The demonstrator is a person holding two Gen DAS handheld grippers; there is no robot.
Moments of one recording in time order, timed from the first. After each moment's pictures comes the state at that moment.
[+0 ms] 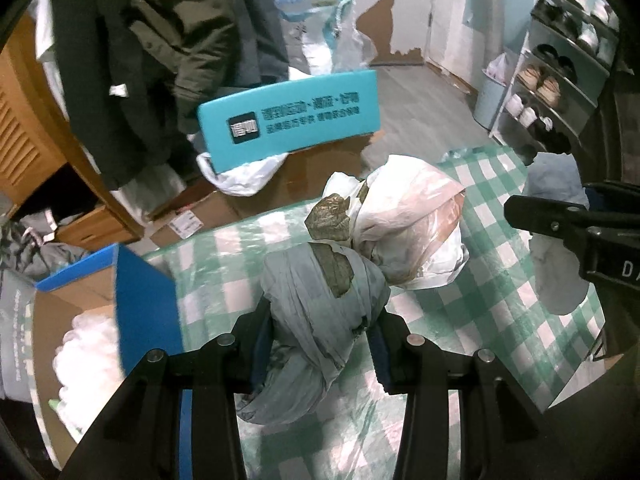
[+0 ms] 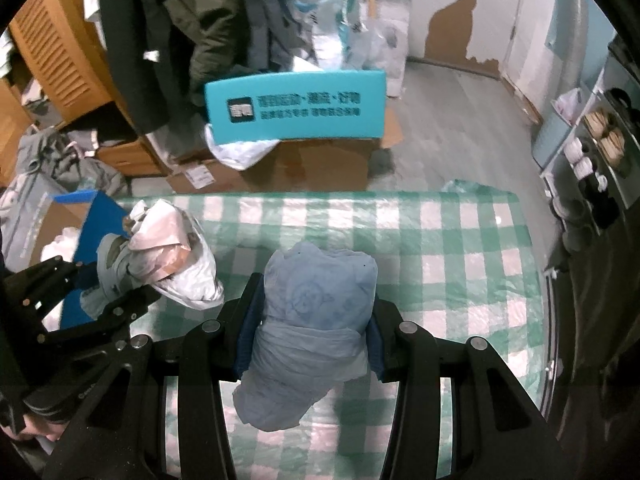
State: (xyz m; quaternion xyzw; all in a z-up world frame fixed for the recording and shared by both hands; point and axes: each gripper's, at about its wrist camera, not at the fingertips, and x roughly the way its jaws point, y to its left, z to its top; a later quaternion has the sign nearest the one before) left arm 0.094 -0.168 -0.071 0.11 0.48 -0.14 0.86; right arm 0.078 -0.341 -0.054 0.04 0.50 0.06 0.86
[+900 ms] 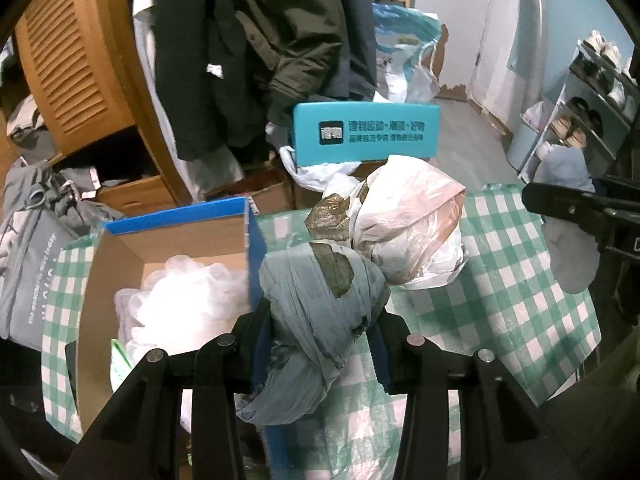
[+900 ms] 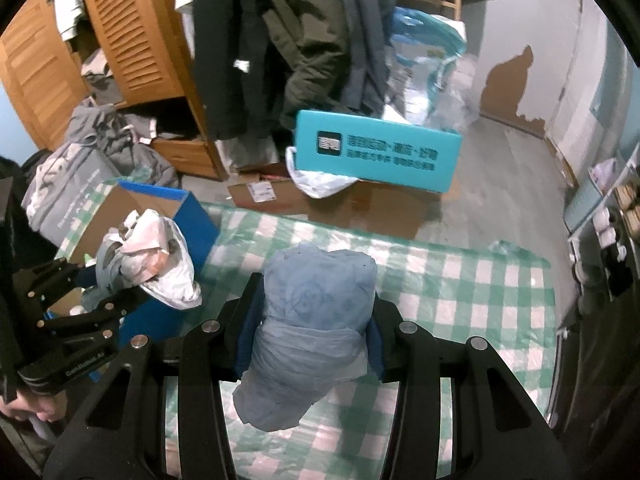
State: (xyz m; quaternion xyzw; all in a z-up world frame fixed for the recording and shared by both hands) left arm 0.055 -0.057 -0.034 0.05 0.46 -0.08 0.89; right arm 0.067 -0.258 -0.004 -0.01 0.45 0.14 0.88
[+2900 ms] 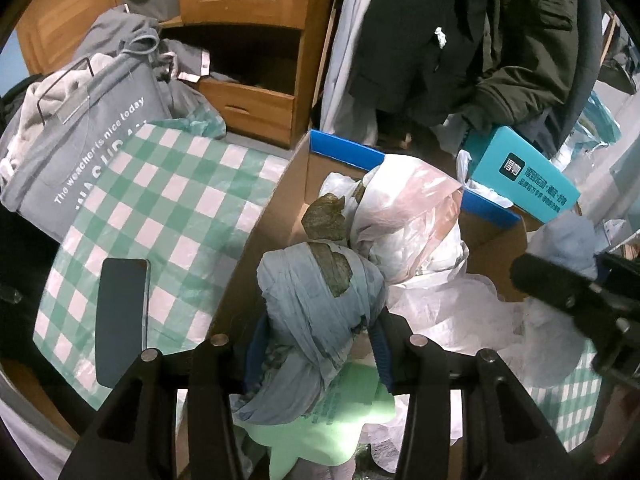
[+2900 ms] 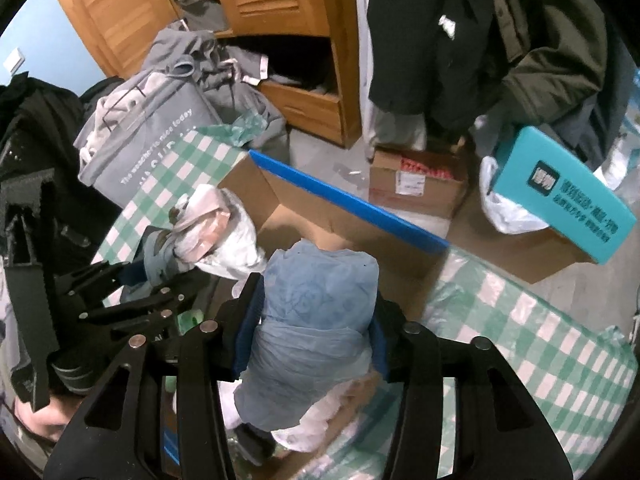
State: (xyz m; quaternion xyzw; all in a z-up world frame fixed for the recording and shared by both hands) left arm 0.097 0.165 -0.092 -0.12 0.51 0.08 0.85; right arm 0.142 0.000 -0.053 -0.06 0.51 0.30 0.80
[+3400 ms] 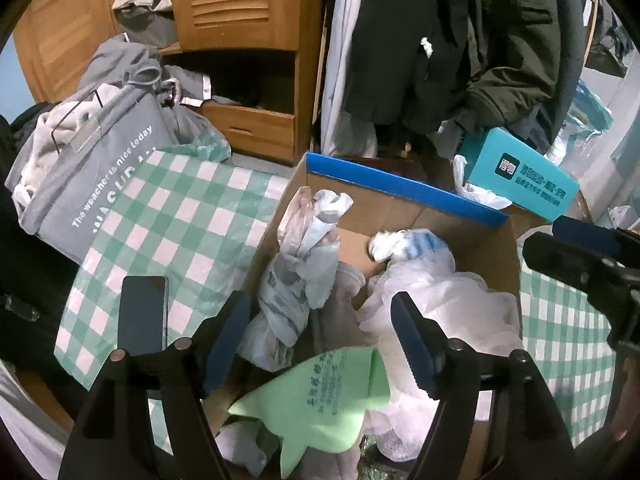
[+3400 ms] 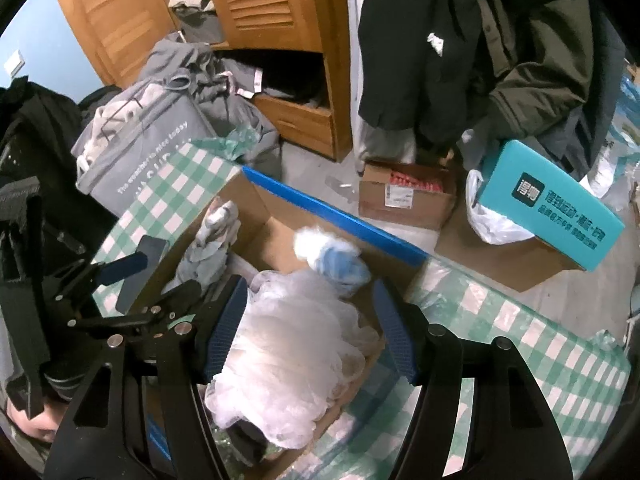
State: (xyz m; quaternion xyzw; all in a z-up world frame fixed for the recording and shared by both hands) left arm 0.083 0.156 -0.068 -0.08 0.49 0.08 0.86; right arm 0.138 -0.012 -0.033 -0.06 0.49 0.29 0.82
